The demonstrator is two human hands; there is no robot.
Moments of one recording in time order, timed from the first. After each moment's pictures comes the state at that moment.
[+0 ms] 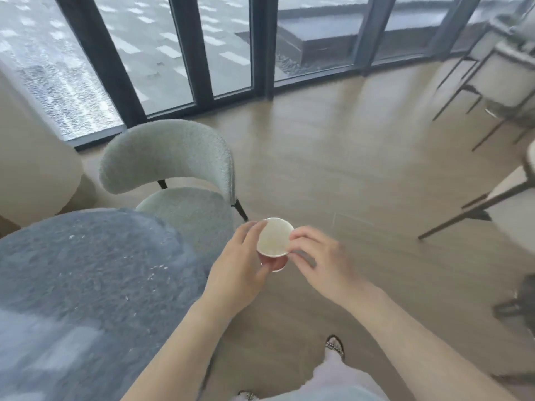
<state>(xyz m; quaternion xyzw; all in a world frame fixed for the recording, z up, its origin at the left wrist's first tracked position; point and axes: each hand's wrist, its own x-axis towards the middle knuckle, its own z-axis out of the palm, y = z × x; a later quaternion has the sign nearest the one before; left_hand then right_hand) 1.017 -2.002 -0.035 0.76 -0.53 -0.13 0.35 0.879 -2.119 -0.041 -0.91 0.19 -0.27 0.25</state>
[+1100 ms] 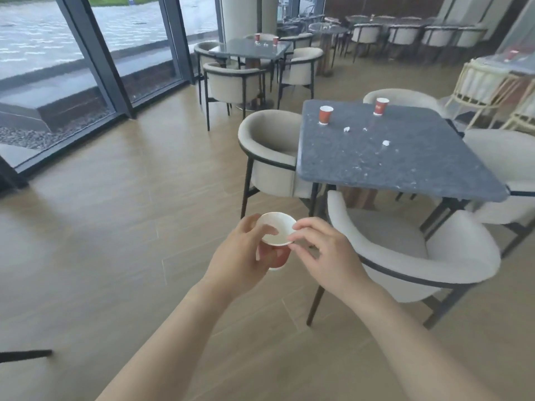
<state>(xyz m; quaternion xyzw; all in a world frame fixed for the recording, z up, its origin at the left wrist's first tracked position) 0.528 -2.251 0.009 0.47 -0.82 -0.19 0.25 0.348 -2.215 0.003 -0.72 0.57 -0.39 0.07</state>
